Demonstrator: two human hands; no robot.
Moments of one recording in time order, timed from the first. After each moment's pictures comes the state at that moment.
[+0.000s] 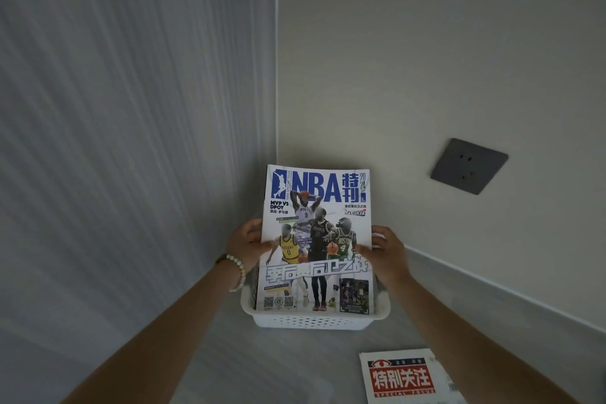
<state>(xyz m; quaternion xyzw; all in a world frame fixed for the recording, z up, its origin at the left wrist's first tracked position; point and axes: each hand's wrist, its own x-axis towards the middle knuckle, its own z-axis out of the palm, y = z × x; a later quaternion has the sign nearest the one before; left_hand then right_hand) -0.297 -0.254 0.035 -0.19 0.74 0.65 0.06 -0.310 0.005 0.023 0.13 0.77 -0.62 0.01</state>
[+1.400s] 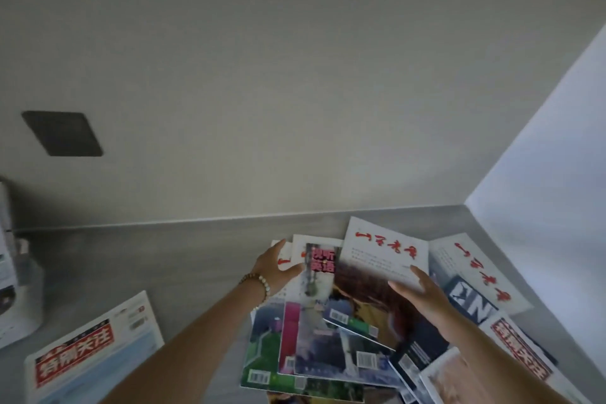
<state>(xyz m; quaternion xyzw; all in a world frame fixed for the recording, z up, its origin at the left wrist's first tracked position) -0.115 0.322 0.014 0.19 0.85 0.39 0.29 0.080 0.566 0.014 0.40 0.76 -0.51 -0.02</state>
